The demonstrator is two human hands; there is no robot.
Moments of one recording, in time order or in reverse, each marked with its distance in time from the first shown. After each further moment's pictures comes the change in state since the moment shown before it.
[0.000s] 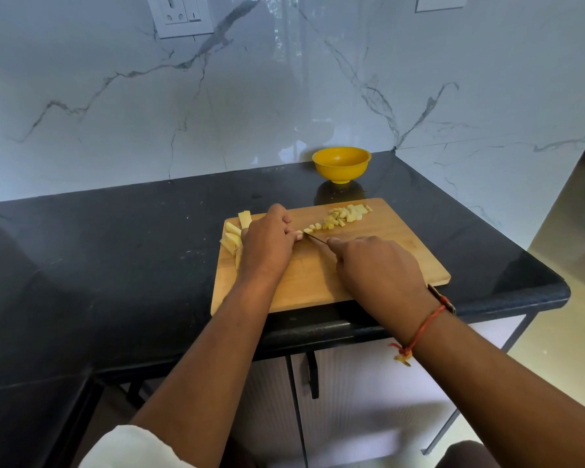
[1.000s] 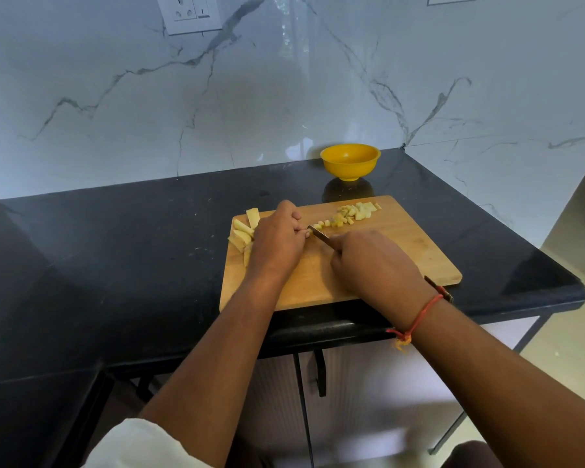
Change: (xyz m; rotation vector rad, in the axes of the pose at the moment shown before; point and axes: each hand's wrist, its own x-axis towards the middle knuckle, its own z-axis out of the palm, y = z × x) left_hand 0.000 -0.004 0.001 -0.046 0.009 0.055; right_hand 0.022 -0.015 0.001 0.166 -0.162 0.100
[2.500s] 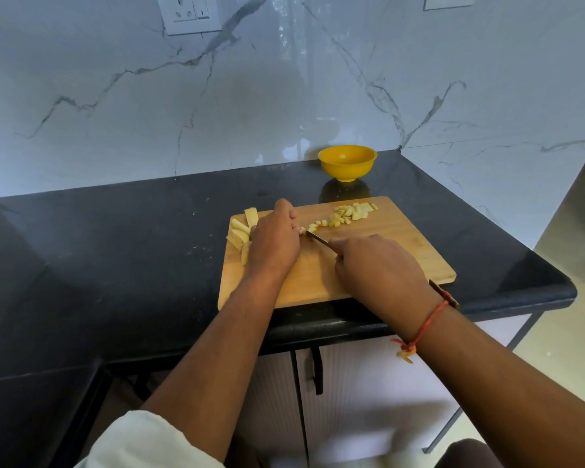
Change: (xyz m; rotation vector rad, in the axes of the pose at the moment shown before) left_hand 0.005 -0.003 0.007 0.062 0.013 -0.028; right_hand -0.018 0.002 -0.007 -0.113 0.018 -0.056
